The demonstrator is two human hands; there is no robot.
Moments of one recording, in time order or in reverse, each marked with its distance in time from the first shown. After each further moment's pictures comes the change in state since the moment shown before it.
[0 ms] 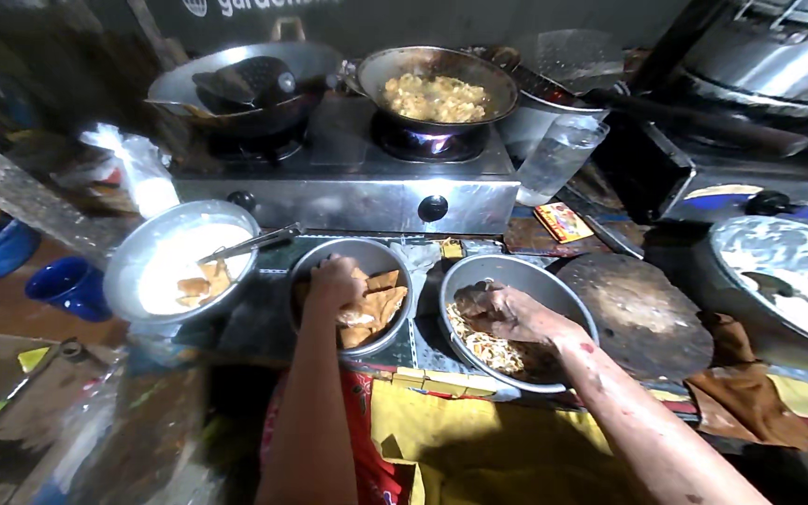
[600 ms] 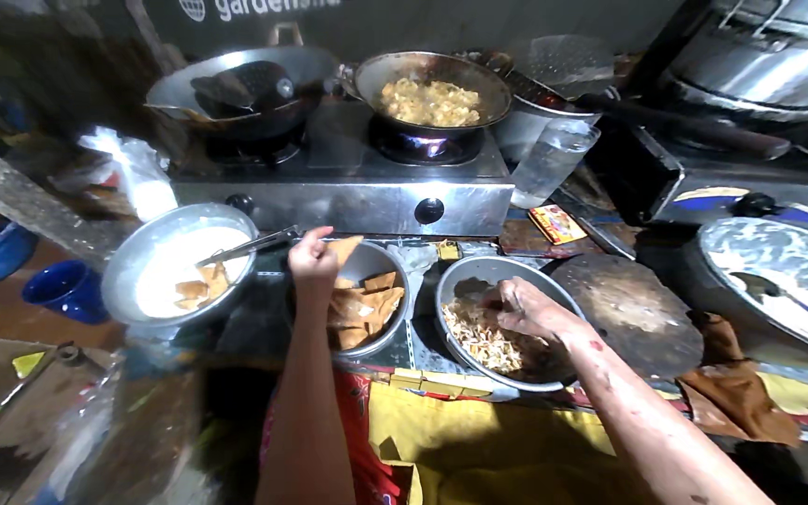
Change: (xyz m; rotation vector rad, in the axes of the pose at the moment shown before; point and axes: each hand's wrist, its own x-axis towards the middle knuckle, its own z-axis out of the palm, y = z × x) left_hand -0.003 -0.018 0.011 -0.636 0.846 0.288; right_hand -0.008 -0.007 -0.019 -0.034 0.057 0.121
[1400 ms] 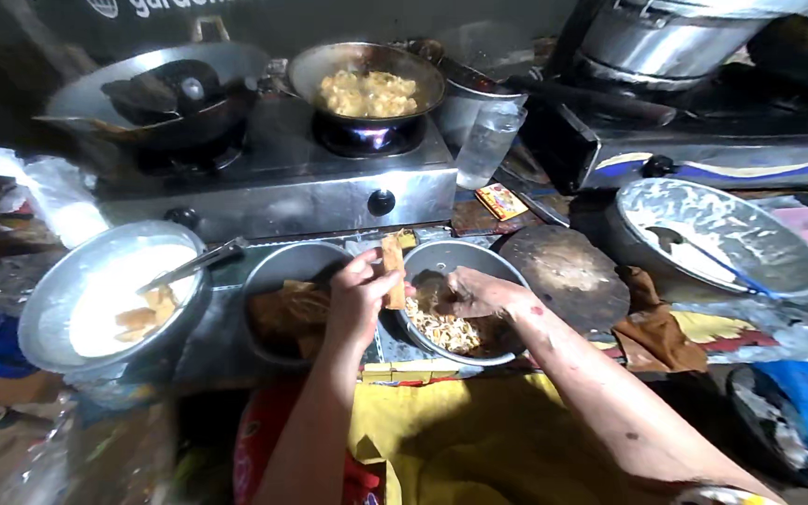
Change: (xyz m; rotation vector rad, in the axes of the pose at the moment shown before) left_hand -0.062 0.092 0.056 -0.847 -0.460 -0.569; right_hand 0.001 0.001 -0.001 0.033 -0.174 -0.091
